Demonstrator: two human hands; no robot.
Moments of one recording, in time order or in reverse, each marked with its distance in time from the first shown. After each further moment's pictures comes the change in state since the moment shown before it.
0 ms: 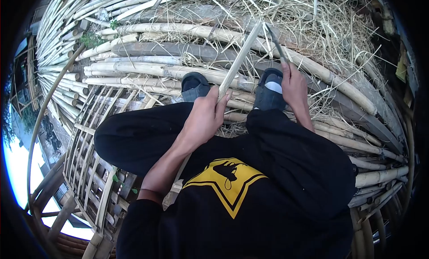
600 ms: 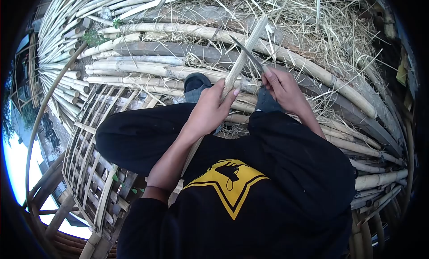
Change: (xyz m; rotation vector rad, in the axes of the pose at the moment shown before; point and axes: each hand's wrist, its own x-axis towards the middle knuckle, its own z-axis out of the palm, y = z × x) left_hand 0.020 -0.009 0.000 -0.049 -0.070 0.002; right_hand 0.006 -0.050 -0.022 0.475 -0.604 -0.095
